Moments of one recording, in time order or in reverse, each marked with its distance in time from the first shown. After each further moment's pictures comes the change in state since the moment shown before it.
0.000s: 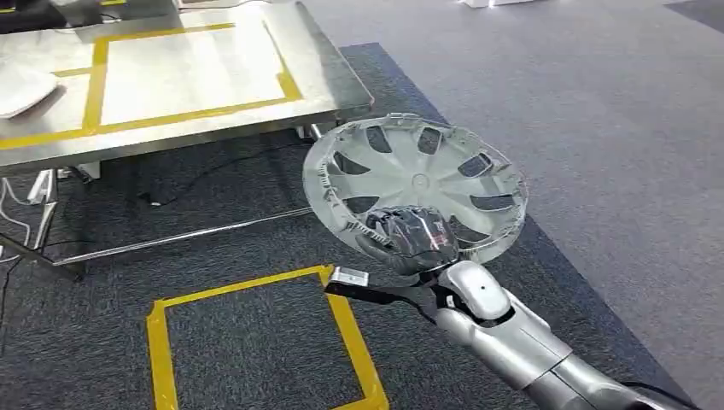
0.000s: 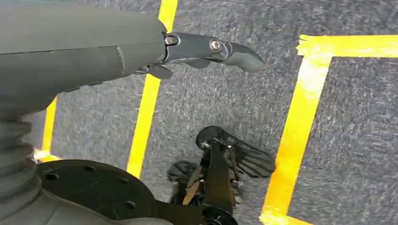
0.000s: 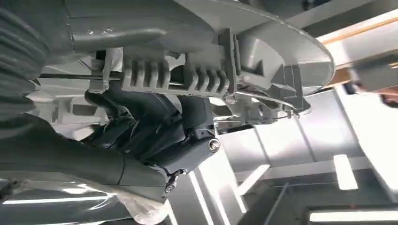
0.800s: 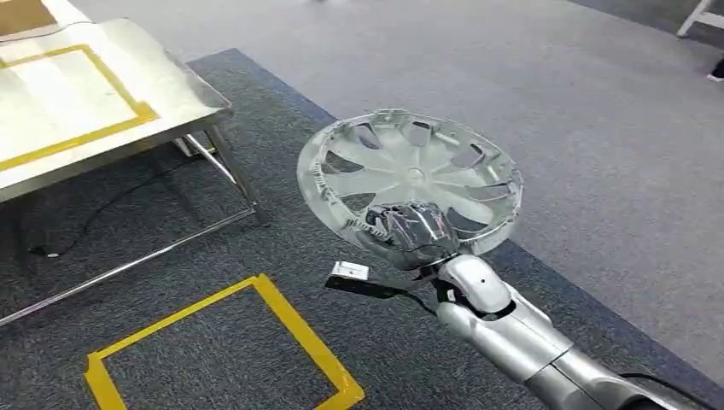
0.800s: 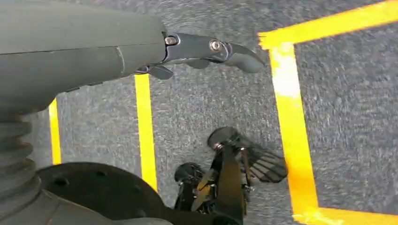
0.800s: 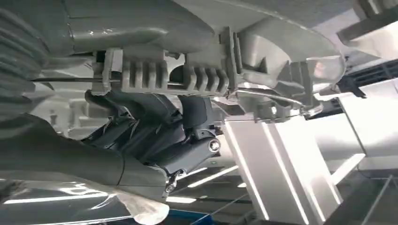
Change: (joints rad) left arm 0.006 0.002 0.021 0.000 0.001 0.018 0.006; right arm -0.025 0.001 0.007 0.013 -0.016 0.027 0.002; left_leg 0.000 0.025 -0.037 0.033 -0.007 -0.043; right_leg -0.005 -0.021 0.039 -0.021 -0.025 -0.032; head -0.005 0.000
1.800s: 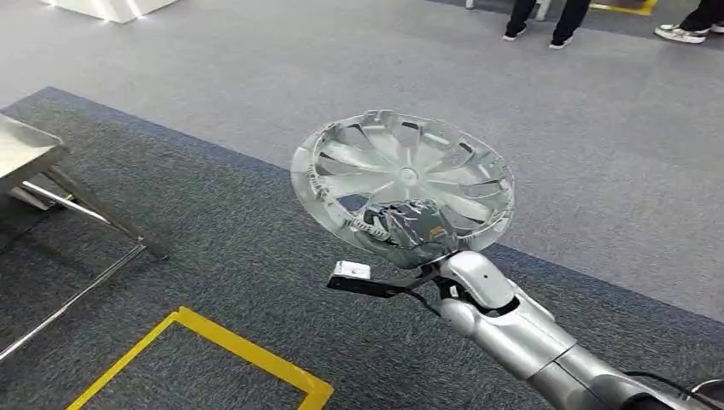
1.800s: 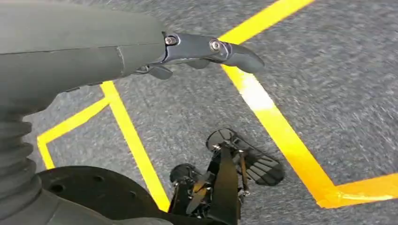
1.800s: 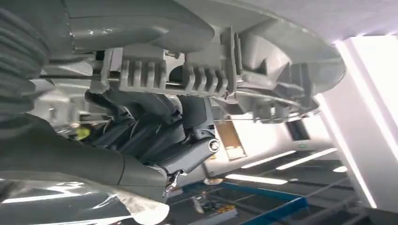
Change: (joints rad) left arm 0.000 0.006 0.005 0.000 0.016 0.003 -0.004; right arm -0.019 -0.006 0.002 -0.006 -0.036 0.046 -0.040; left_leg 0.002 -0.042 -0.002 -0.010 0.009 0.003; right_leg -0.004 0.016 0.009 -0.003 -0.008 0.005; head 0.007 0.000
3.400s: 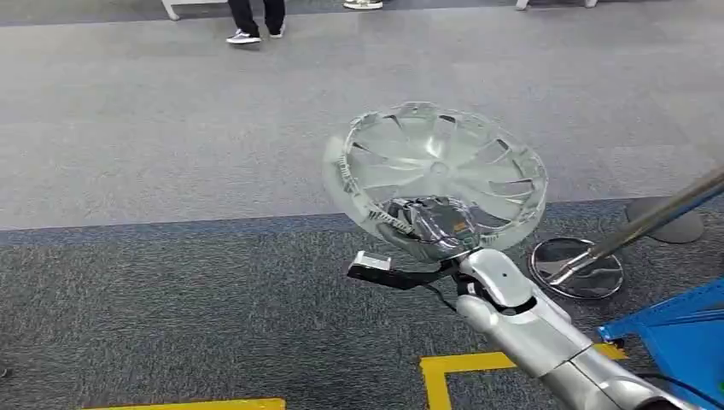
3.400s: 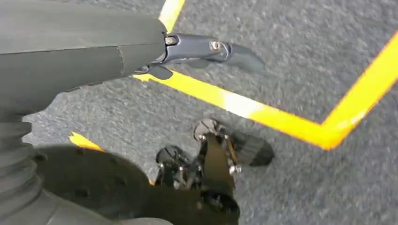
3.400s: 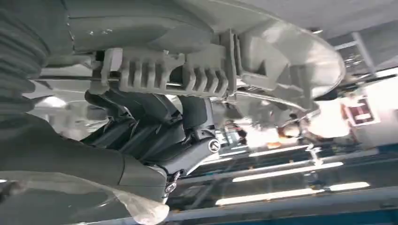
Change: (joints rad) left arm -0.001 -0.006 0.001 0.000 0.032 -0.051 -0.039; right arm 0.024 -0.035 -0.070 -0.023 0.036 -0.008 0.032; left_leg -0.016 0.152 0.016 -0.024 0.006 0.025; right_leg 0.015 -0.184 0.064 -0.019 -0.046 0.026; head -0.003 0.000
